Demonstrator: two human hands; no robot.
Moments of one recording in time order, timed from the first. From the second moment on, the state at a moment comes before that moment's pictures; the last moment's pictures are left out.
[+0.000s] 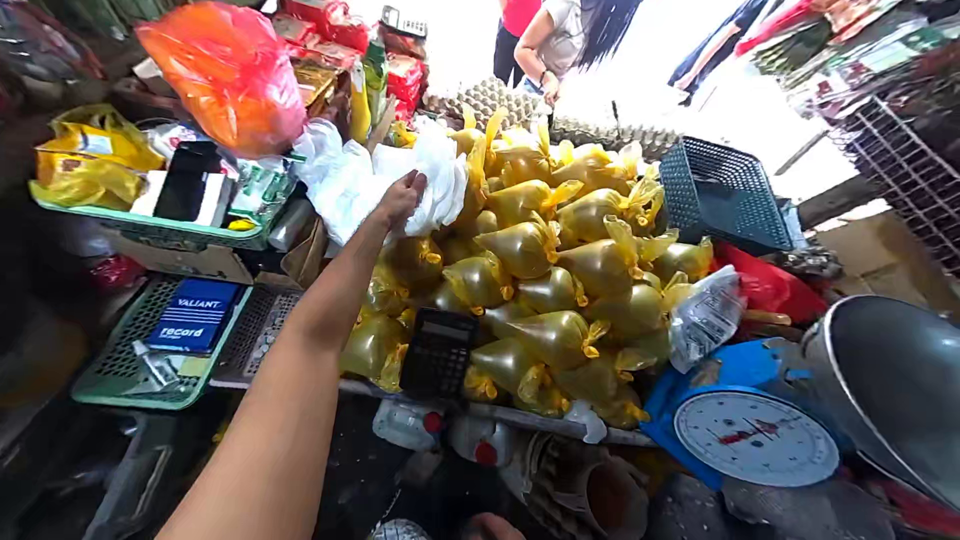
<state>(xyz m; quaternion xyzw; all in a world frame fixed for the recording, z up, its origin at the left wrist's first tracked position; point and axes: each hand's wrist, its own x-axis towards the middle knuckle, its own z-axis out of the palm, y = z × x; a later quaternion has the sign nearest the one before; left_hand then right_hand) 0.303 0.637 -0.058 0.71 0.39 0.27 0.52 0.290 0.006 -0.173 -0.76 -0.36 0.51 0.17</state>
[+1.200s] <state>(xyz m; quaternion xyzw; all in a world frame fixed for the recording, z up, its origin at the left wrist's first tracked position) 0.274 0.125 -0.037 0.63 0.13 0.20 0.74 0.357 -0.019 0.001 -0.78 -0.22 0.08 0.59</state>
